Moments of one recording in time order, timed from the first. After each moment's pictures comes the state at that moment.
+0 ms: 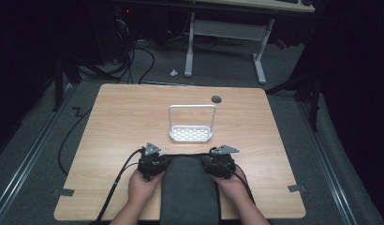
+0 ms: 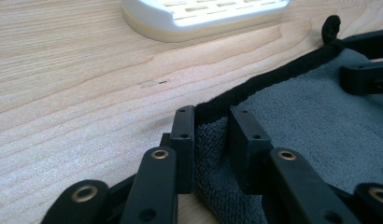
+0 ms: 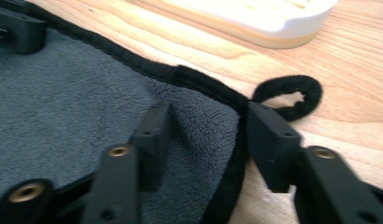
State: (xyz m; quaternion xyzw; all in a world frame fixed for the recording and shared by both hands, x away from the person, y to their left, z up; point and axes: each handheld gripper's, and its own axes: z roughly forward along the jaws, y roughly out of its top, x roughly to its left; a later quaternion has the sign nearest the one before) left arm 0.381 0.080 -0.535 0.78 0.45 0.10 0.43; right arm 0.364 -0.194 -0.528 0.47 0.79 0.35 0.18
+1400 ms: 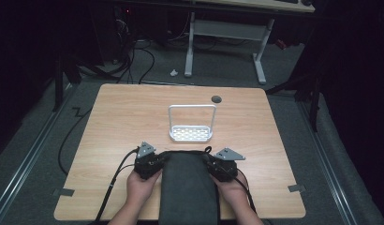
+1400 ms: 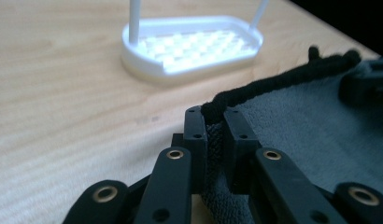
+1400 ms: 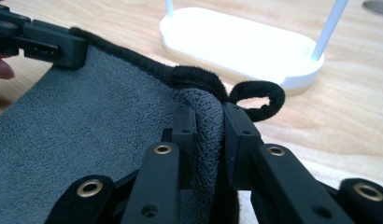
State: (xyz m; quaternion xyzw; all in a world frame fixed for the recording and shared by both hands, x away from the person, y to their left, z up) left arm 0.371 0.092 -0.519 0.74 0.43 0.12 0.51; right arm 0.339 -0.191 -0.507 0.44 0.76 0.42 0.22
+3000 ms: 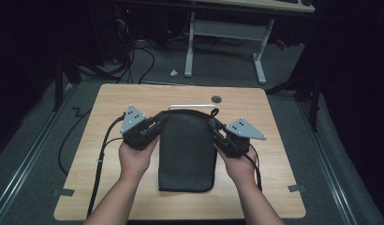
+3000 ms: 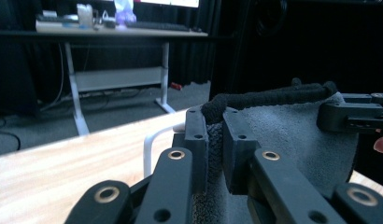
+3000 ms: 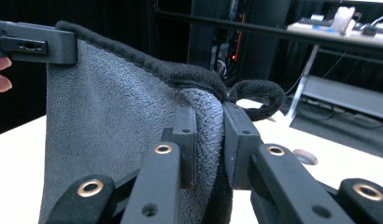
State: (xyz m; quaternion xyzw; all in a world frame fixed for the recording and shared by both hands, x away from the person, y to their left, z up) left arm 0.378 0.094 -0.367 0.68 0.35 0.23 0.60; right arm 0.347 -0.189 -0.376 0.39 0.69 0.51 0.32
